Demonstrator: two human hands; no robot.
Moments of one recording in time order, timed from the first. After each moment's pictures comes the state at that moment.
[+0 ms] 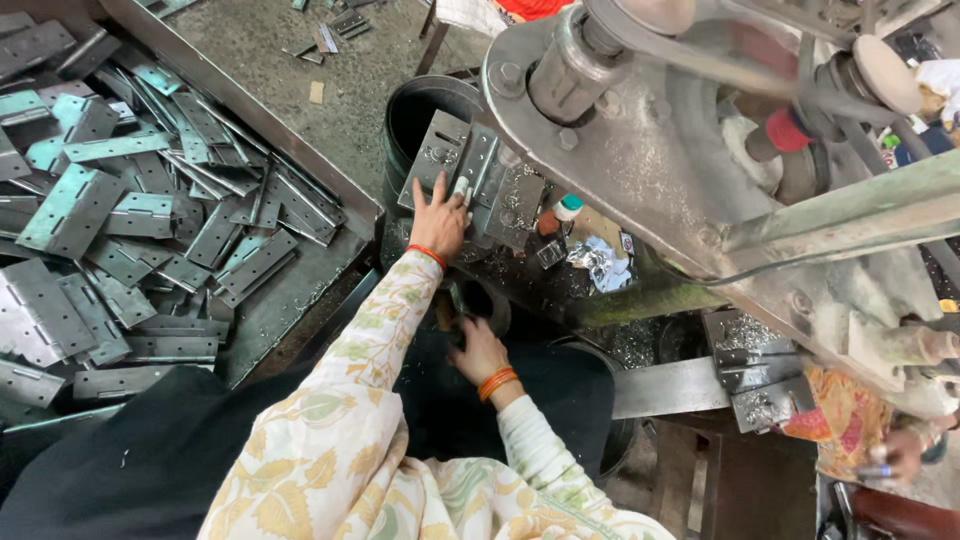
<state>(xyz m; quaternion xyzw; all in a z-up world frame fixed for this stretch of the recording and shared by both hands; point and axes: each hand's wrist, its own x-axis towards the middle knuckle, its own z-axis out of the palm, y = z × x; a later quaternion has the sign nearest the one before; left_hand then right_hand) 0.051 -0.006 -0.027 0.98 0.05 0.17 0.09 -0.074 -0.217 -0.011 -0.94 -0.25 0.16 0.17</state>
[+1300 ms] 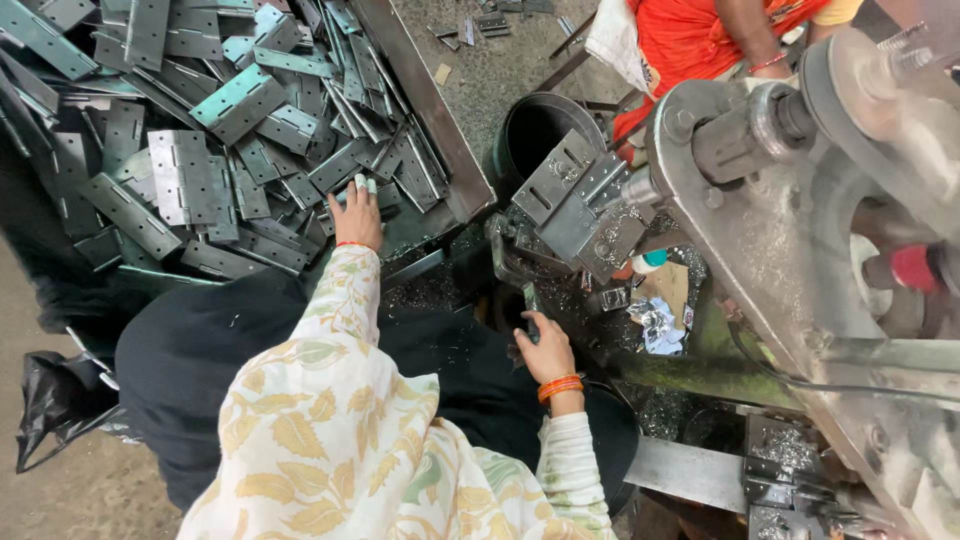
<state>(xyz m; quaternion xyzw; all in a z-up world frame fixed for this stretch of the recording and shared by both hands) -0.146 0.167 -0.180 0.91 0.40 0.08 0.02 -0.064 -0.200 0.046 -0.93 -0.29 0.15 0.17</state>
